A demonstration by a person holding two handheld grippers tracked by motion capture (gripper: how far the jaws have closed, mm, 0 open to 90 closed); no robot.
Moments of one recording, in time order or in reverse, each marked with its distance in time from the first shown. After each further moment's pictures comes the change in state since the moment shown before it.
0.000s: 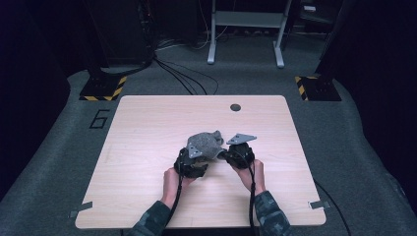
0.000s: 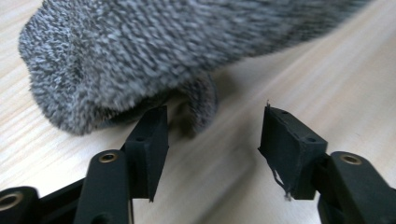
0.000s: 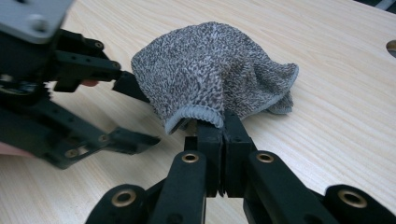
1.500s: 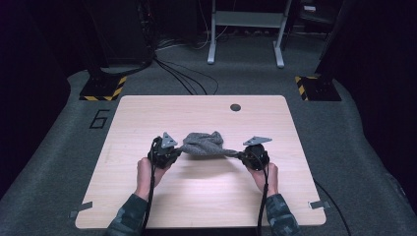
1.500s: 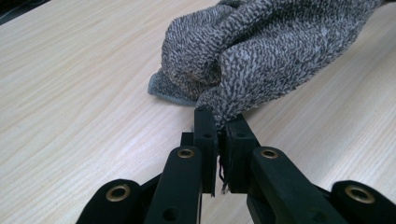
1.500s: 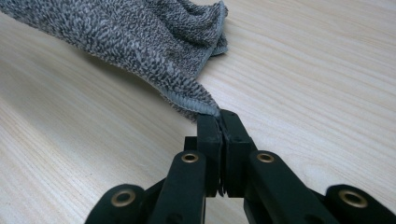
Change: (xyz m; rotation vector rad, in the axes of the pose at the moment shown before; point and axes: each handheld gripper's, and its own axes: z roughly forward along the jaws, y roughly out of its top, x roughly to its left) left arm 0.054 0.003 -0.076 -0.037 0.045 0.042; right arm -0.042 -0.036 -0.006 0.078 -0.090 0.094
